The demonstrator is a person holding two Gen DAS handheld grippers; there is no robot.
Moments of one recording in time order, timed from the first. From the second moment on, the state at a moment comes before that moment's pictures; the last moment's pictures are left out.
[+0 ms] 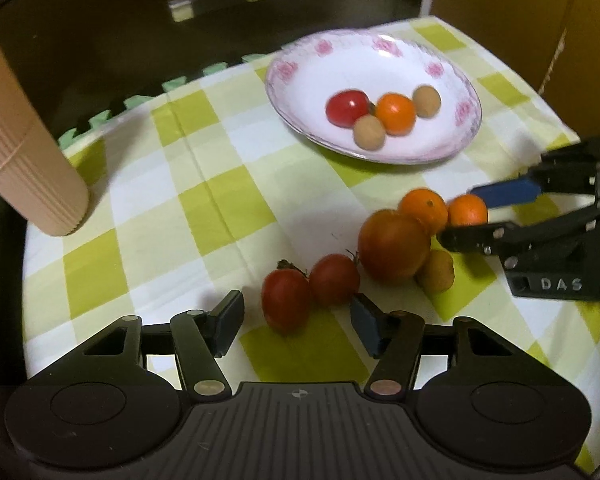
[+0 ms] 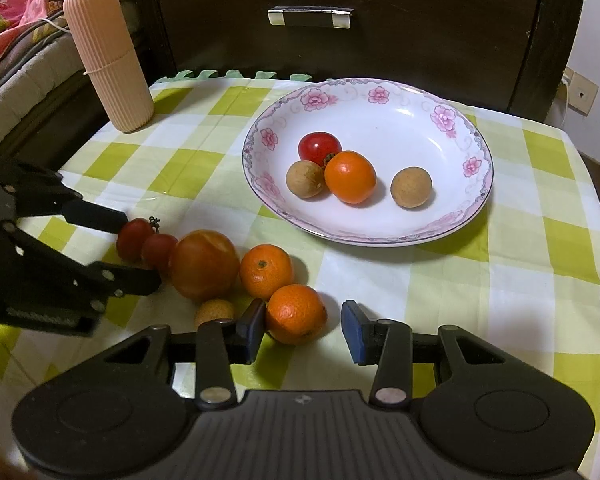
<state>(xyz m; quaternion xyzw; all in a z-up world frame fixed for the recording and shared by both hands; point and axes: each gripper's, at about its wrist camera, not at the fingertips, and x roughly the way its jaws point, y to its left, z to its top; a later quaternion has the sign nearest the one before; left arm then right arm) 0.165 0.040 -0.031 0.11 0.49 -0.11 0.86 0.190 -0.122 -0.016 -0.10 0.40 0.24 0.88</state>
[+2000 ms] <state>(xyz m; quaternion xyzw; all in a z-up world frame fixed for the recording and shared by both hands) 0.147 0.024 -0.031 0.12 0.51 -0.12 0.85 0.202 -0.129 -0.013 -0.07 0.41 0.23 0.88</state>
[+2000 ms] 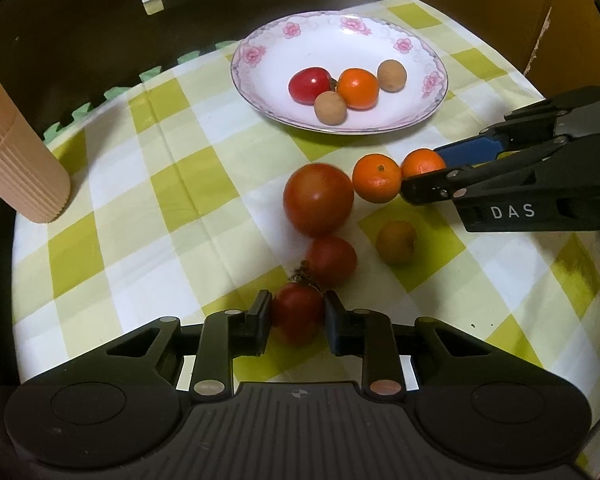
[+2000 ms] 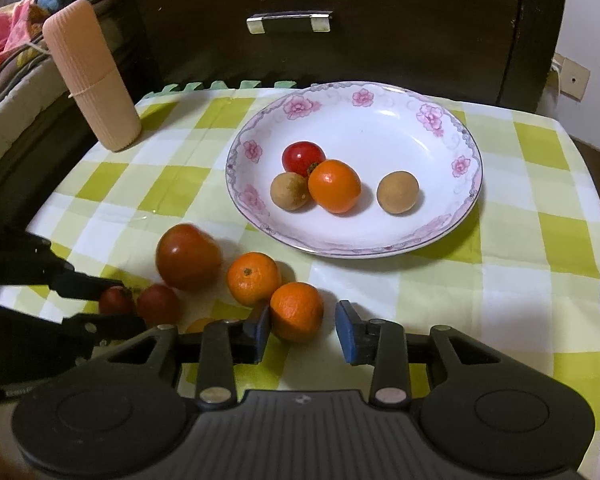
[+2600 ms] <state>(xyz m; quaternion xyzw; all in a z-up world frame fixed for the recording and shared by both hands) 0.144 0.020 -0.029 0.11 0.50 -0.11 0.85 0.191 -0.117 -0.009 -0.11 0.39 0.22 0.89</state>
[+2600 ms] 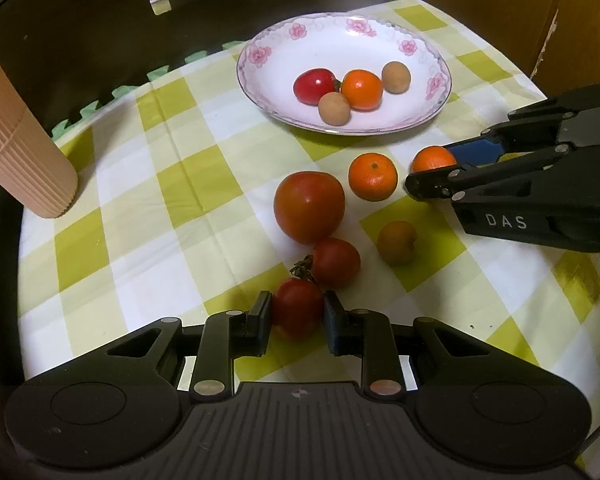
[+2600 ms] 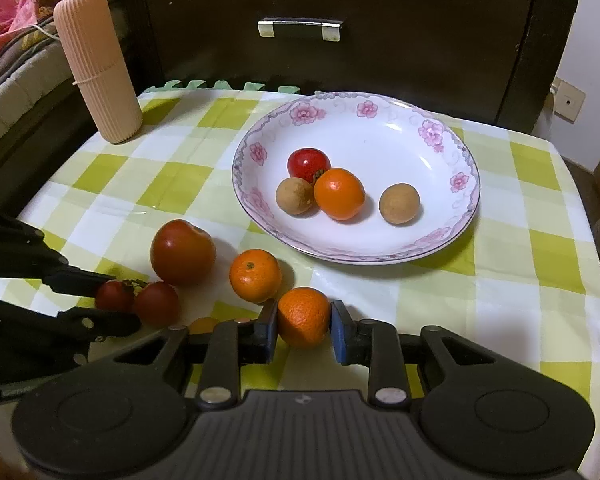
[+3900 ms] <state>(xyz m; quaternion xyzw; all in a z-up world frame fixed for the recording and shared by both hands) 0.161 0.004 0.010 0.09 0.46 -0.11 0.88 0.179 -0.121 0.023 -0.08 0.36 0.22 0.90</state>
